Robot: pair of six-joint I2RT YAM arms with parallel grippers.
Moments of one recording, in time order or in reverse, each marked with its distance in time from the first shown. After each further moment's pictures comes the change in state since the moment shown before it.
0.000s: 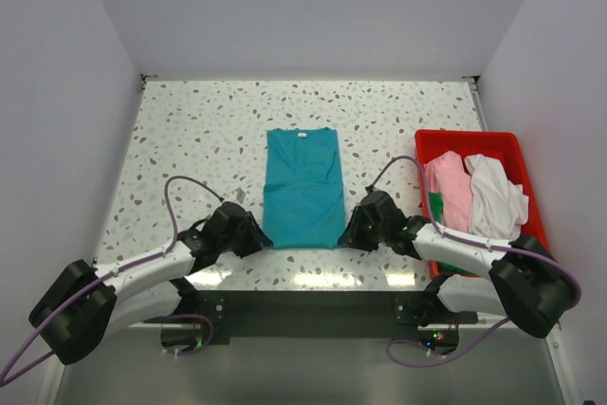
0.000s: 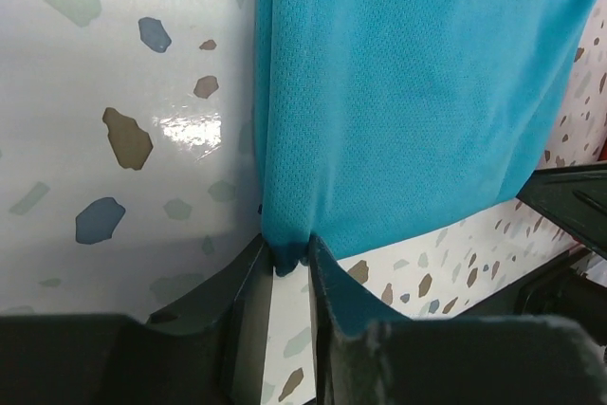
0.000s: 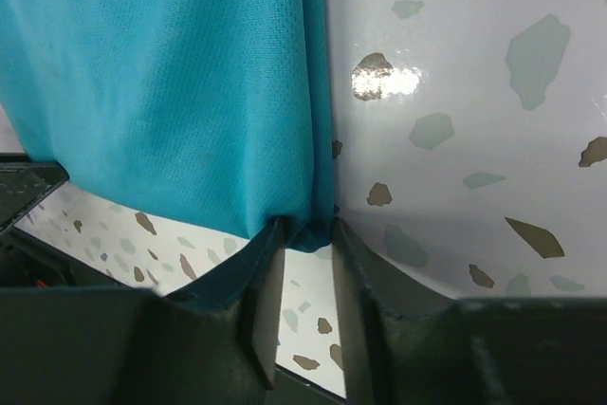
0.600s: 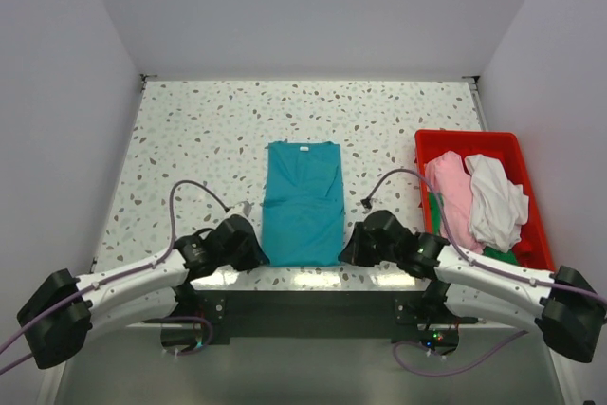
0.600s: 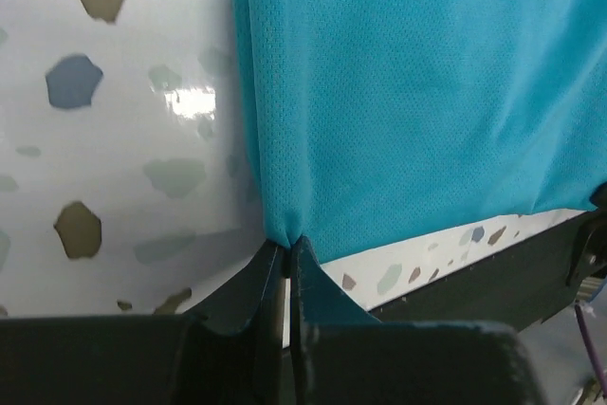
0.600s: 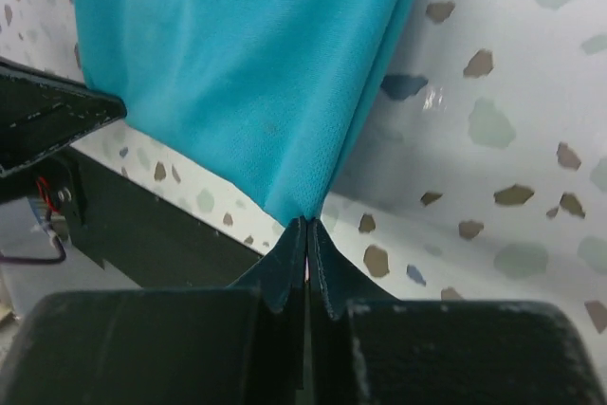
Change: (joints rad) left arm -0.154 -0.111 0.011 -0.203 -0.064 -0.027; right arm 0.185 -0.261 -0.044 -0.122 0.059 0.017
